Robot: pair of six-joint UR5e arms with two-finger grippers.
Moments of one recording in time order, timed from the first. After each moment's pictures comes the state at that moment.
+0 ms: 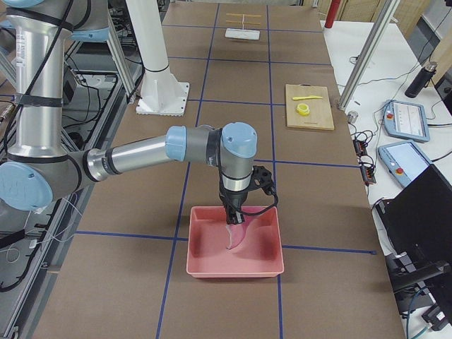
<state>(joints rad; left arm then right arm) -1.64 -1.64 -1.45 -1.62 -2.34 -0.02 1.58 -1.69 1.89 -1.76 2.17 -0.44</state>
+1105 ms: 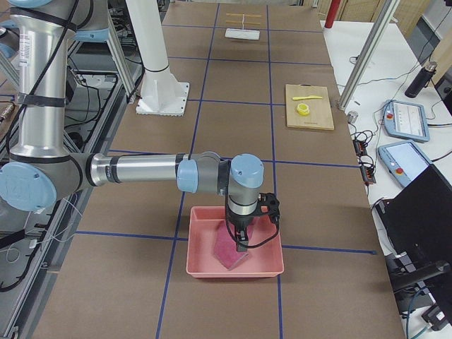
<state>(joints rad) -1.64 -1.63 -1.44 -1.62 -2.34 -0.02 1.57 -1.69 1.75 -1.66 2.20 -0.16</state>
